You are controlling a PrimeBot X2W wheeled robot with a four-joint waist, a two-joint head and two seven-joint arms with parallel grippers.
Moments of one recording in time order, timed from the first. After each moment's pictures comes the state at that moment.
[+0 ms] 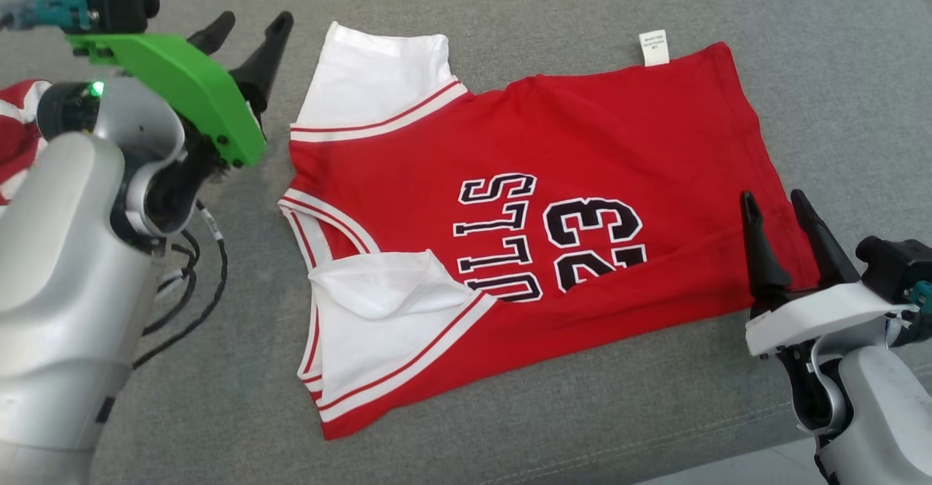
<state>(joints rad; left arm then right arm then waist) -0.83 0.39 -0.48 0.31 -0.90 0.02 0.33 -0.26 -0.27 0.11 0.32 0.50 0.13 -0.26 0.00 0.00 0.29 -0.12</state>
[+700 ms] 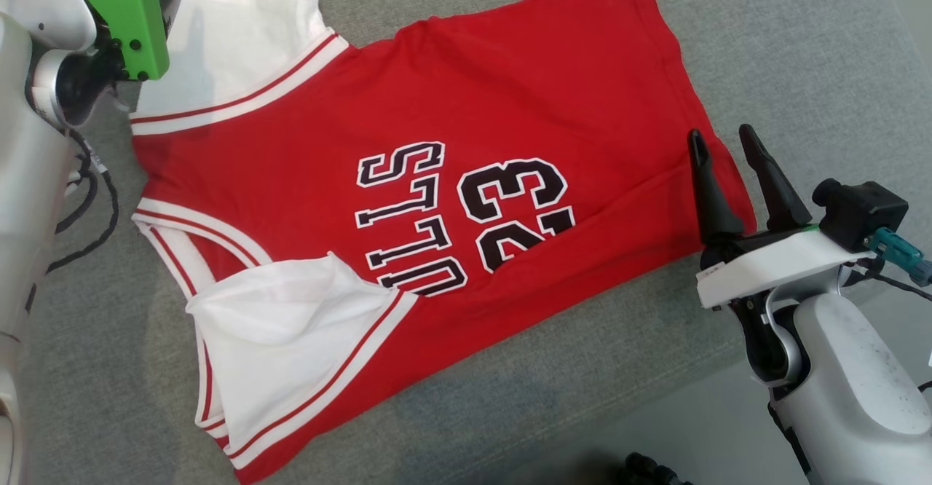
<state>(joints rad) -1.22 0.41 -0.63 0.81 -0.78 -0.06 0.54 -0.40 -0.21 0.20 0.29 0.50 0.13 -0.26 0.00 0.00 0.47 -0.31</state>
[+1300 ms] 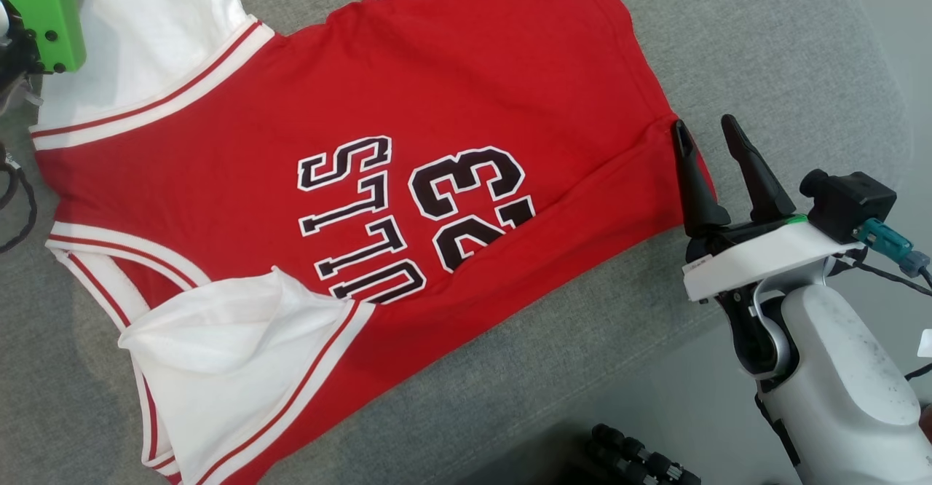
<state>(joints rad) -1.30 0.47 -0.67 0.97 -0.73 -0.09 0.52 -0.42 -0.20 0.23 0.28 0.54 0.13 -0.26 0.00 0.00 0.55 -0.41</state>
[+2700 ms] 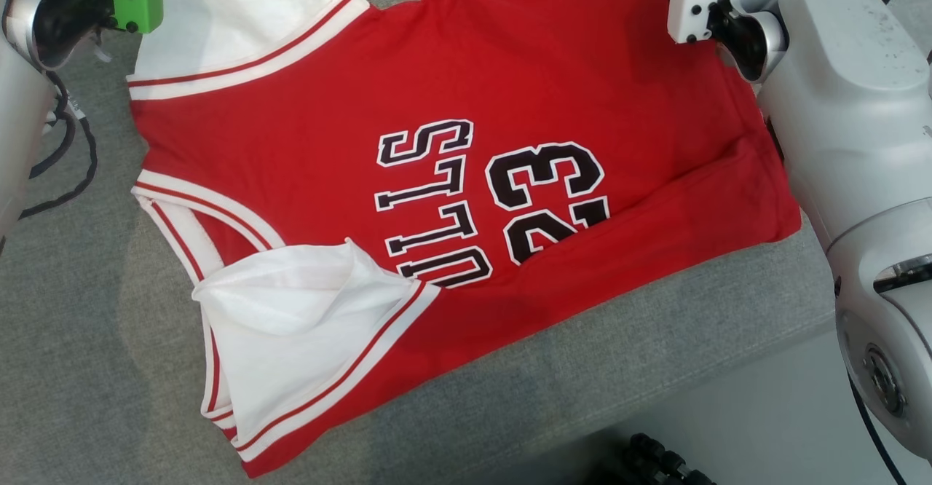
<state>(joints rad) -1.38 0.44 -0.81 0.82 -0.84 -0.13 0.63 -1.33 -0.09 0.18 1.16 0.22 0.13 0.31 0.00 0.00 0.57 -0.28</state>
